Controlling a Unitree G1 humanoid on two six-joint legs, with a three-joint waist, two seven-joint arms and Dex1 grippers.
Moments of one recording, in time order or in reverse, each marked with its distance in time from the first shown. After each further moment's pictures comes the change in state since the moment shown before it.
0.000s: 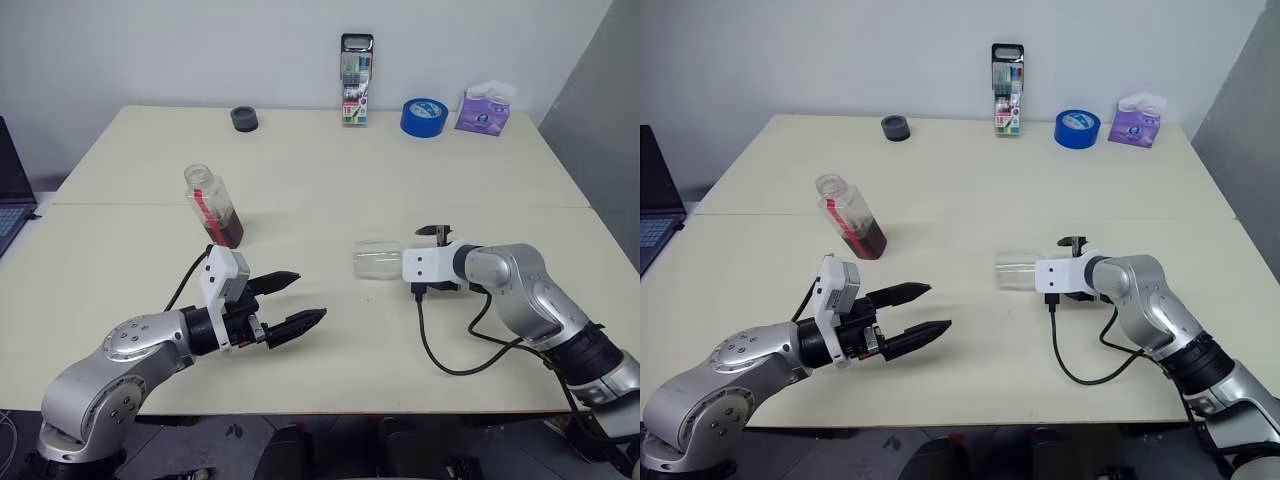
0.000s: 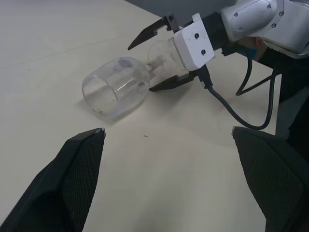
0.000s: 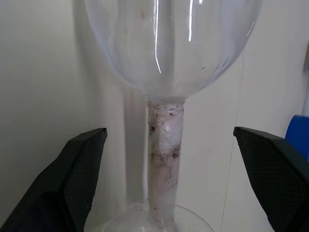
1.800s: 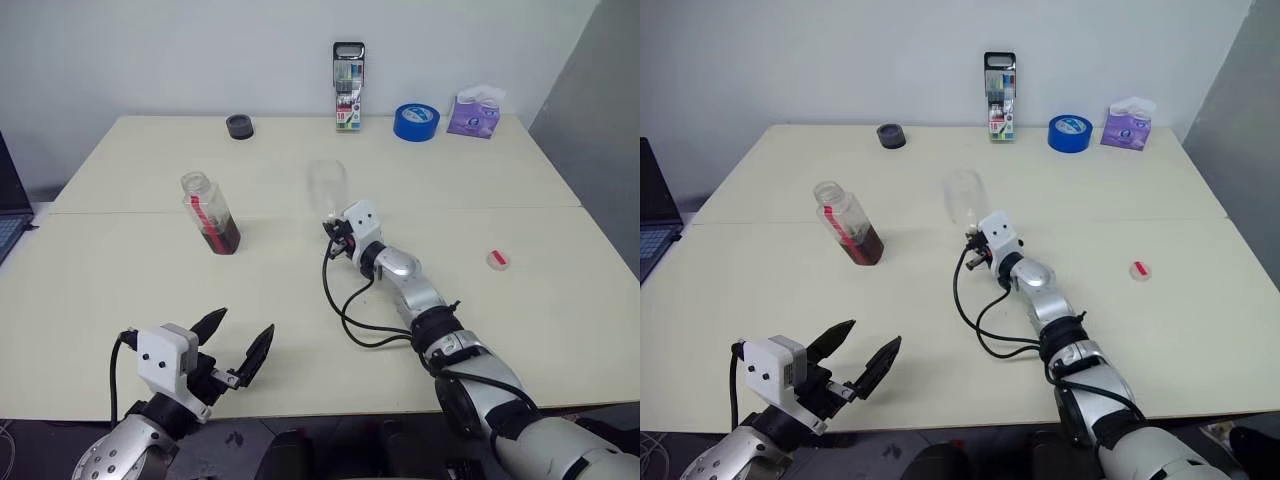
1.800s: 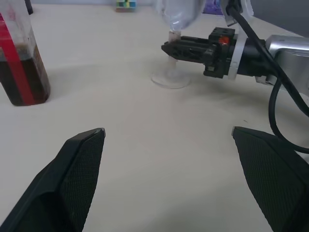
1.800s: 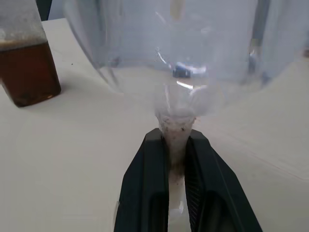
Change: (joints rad) left arm 0.615 -0.300 0.065 -0.220 0.304 -0.395 0.307; right arm -0.189 0.765 -0.425 0.904 0.523 -0.406 -0.415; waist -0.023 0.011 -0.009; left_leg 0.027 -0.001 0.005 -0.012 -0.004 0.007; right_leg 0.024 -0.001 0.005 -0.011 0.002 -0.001
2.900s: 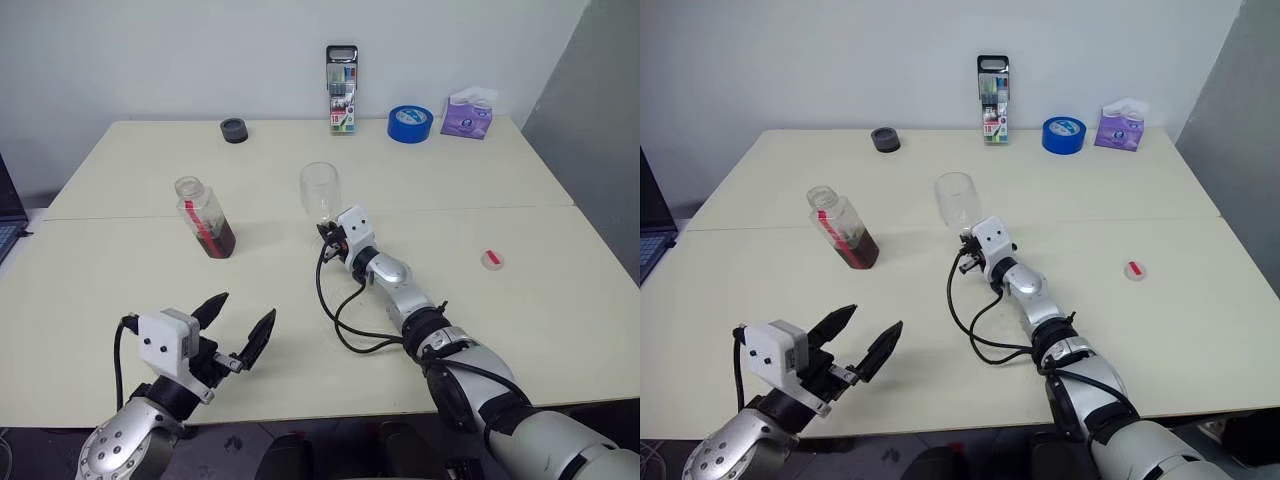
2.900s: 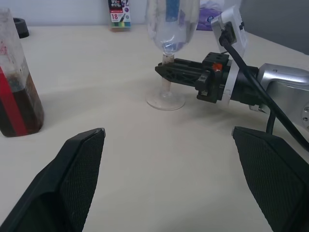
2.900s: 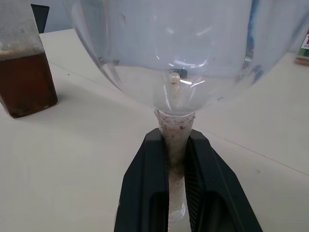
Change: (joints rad) left arm -0.108 -0.005 -0.002 0.030 -0.001 0.009 0.017; right arm -0.108 0.065 -0.009 0.299 0.008 -0.276 -0.058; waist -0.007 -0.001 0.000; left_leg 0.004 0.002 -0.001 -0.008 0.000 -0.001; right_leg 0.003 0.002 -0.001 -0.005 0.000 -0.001
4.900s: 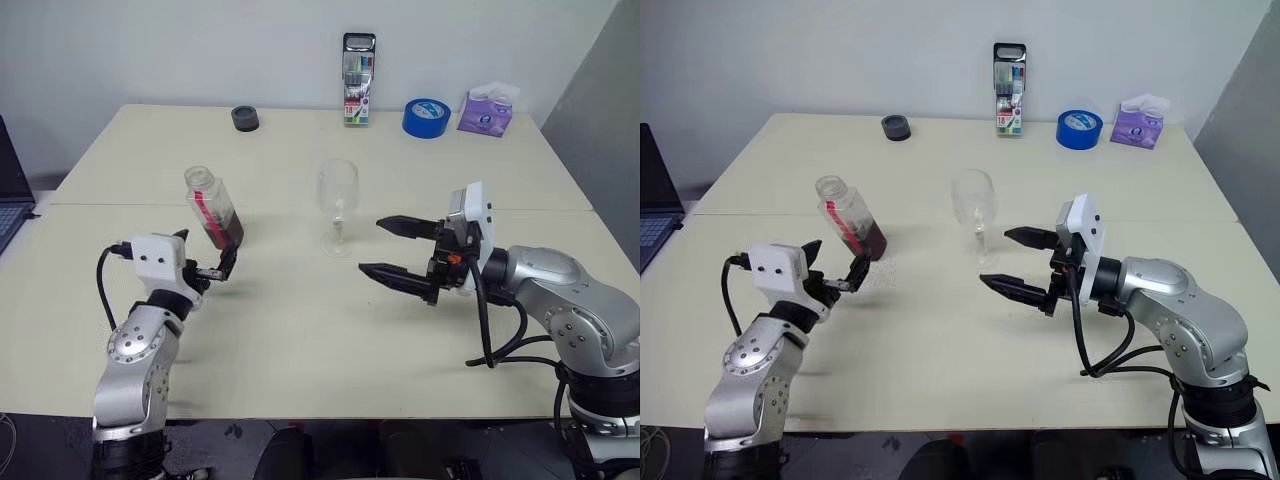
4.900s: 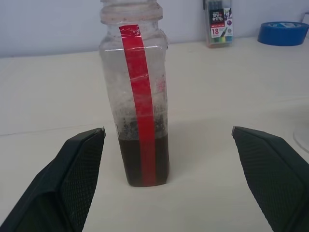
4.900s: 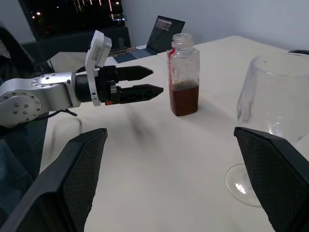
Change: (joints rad) left arm -0.570 0.027 0.049 0.573 0.202 -0.091 0.090; right arm 0.443 -0.662 -0.068 -1.623 0.752 1.150 0.374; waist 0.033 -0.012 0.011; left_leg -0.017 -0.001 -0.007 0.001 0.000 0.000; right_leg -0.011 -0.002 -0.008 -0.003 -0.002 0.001
